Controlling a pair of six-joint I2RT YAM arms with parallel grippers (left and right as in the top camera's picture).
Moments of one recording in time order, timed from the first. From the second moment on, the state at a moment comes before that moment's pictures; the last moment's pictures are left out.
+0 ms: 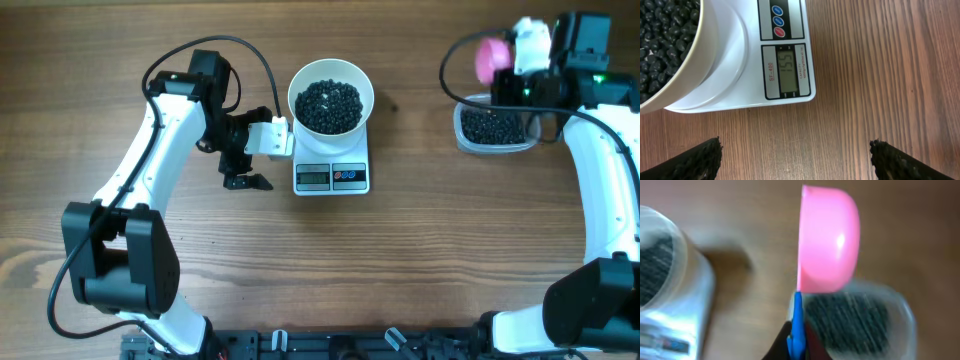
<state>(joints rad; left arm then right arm) -0.14 1.82 1.43 -1.17 0.52 1.55 -0.12 1.63 1.48 -0.78 -0.27 -0.17</state>
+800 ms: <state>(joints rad) -0.14 1.82 1.43 -1.17 0.52 1.55 0.06 1.75 1.48 -0.63 -0.82 -0.47</state>
